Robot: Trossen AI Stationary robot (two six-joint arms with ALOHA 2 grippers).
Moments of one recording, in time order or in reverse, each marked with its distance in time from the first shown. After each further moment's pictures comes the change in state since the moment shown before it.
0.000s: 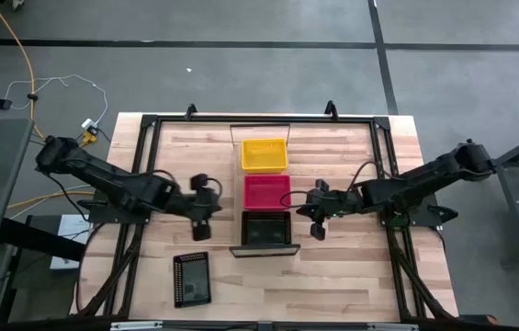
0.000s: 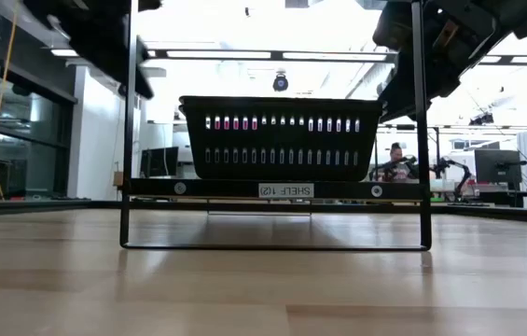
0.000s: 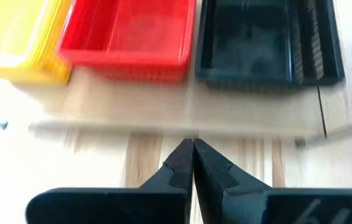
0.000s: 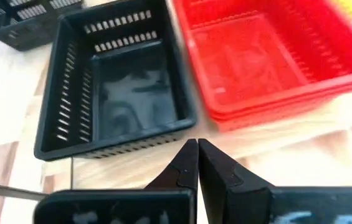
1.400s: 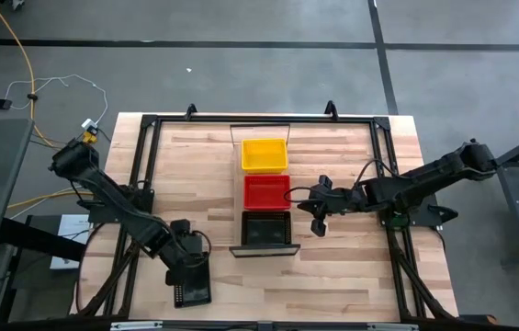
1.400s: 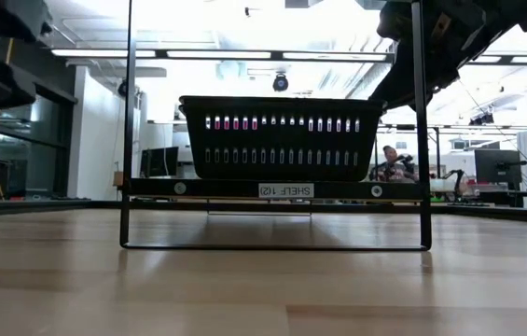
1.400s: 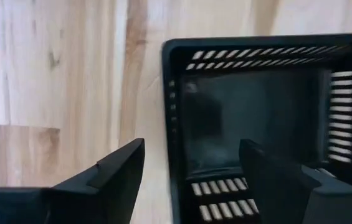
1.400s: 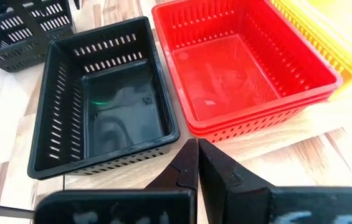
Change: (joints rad) left arm -0.397 0.207 -0.001 -0.155 0.263 -0.513; right arm 0.000 -0.054 -0.001 -0.019 0.073 0.016
